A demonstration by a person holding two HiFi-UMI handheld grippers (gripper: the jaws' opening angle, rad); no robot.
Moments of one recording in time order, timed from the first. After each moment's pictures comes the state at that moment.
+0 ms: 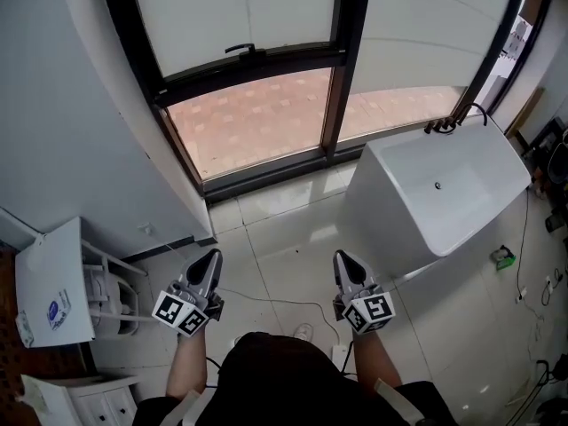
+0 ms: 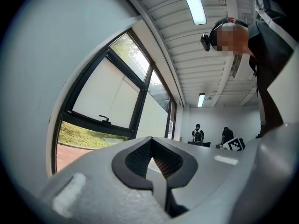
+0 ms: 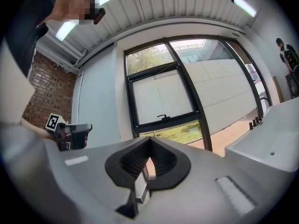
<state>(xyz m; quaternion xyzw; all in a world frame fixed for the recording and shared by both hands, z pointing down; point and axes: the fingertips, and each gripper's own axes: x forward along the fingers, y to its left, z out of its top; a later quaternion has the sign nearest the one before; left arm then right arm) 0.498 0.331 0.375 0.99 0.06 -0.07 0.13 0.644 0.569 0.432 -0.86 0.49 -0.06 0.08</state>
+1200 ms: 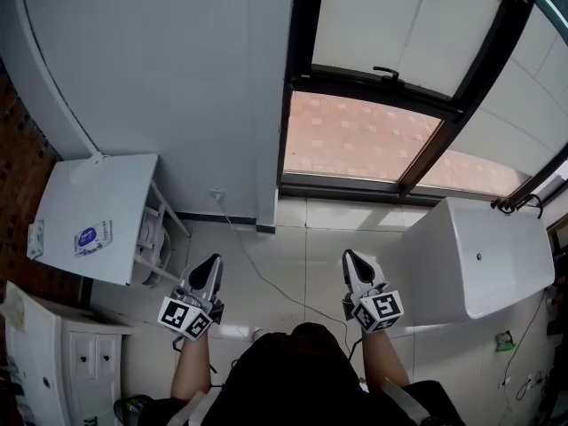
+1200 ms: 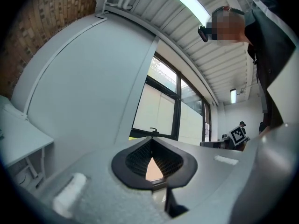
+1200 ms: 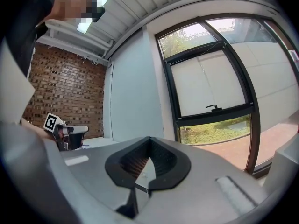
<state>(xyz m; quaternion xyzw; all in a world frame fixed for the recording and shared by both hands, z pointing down) 0.246 0.148 0.403 0.98 -0.16 -0.08 0.11 0.498 0.321 0.420 -0.76 0.65 -0.06 0.01</state>
